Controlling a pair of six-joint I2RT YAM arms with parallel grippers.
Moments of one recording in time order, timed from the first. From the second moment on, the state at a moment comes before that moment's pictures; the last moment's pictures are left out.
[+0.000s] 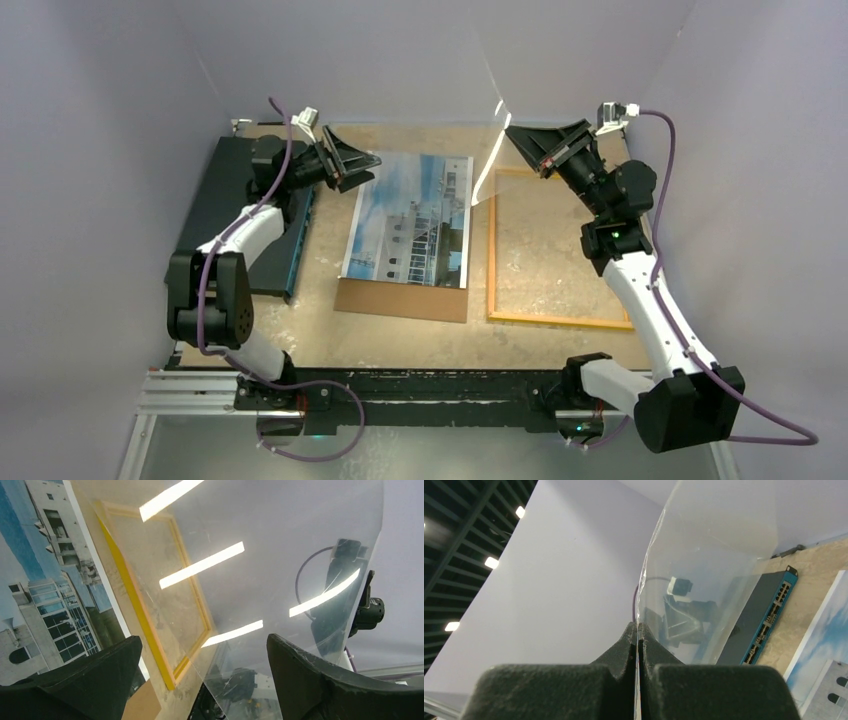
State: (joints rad) left arm -0.04 1.60 1.03 0.54 1.00 -1.11; right arm 0.16 1.10 0.98 0.46 -0.52 1.34
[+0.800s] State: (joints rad) left arm -0.10 1.59 0.95 0.79 0.98 -1.37; right arm 0.15 1.12 0.89 0.59 -0.52 1.42
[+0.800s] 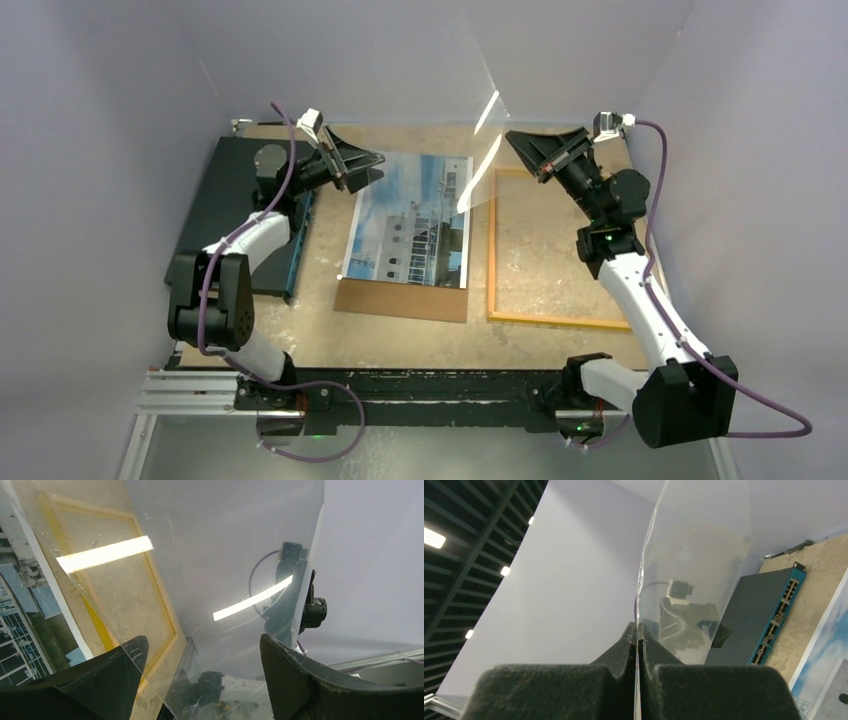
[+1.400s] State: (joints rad) left arm 0.01 1.59 1.03 0.97 1.01 -1.54; right arm 0.15 1.11 0.86 0.50 -0.52 1.31
